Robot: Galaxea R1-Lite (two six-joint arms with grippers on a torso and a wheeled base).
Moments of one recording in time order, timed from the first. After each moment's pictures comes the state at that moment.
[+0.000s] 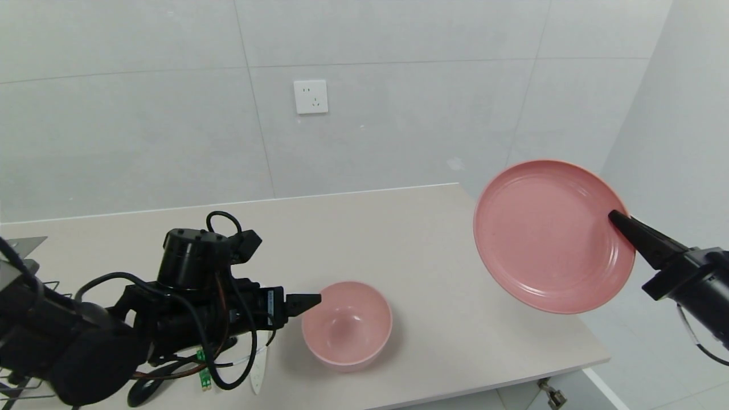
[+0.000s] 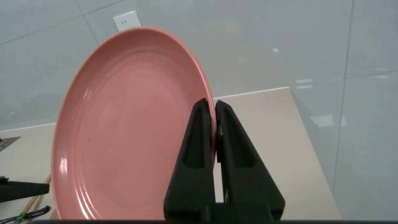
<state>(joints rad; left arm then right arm) -0.44 1.78 -0.52 -0.64 -0.22 -0.39 0.20 1.47 -0.04 -1.57 0.13 0.29</state>
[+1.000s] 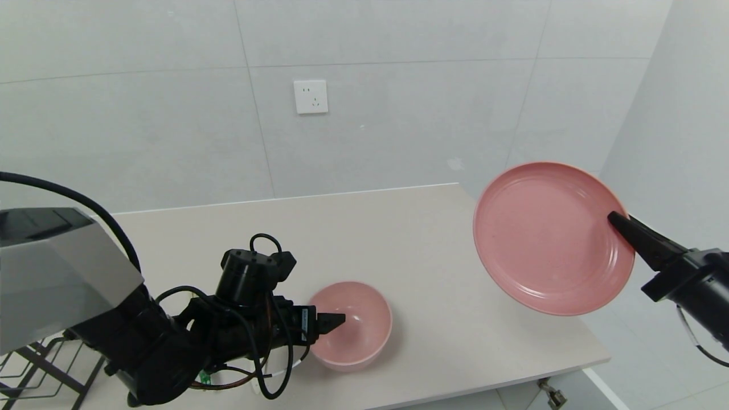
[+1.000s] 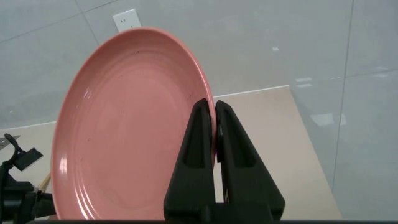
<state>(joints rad) -0.52 2.00 -0.55 -0.76 -0.16 -0.42 0.20 1.47 -0.04 -1.57 0.13 0.29</state>
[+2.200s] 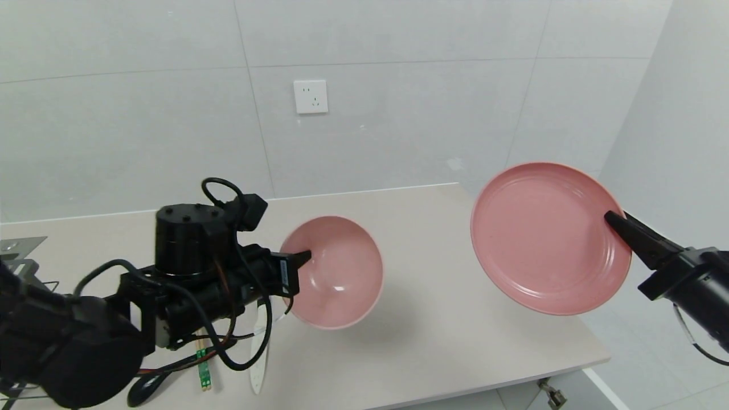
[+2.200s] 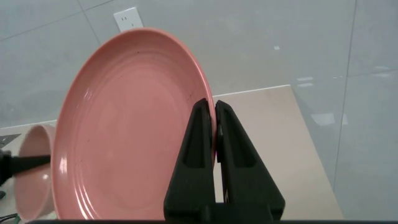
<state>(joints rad) -0.51 1.72 -0.57 -0.80 -0.06 -0.28 0.21 1.48 -0.05 -1.57 0.13 0.29</state>
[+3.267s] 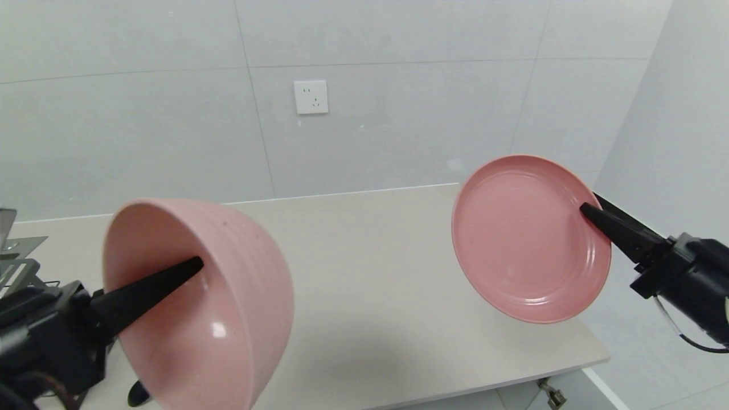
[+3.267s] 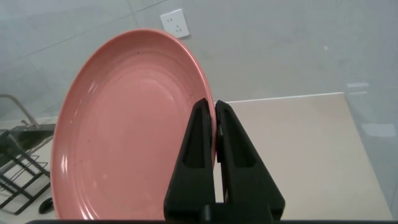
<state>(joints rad) -0.43 0.99 -0.26 -0.75 -0.31 -0.46 0.26 1.49 -0.11 -1.57 0.29 0.35</state>
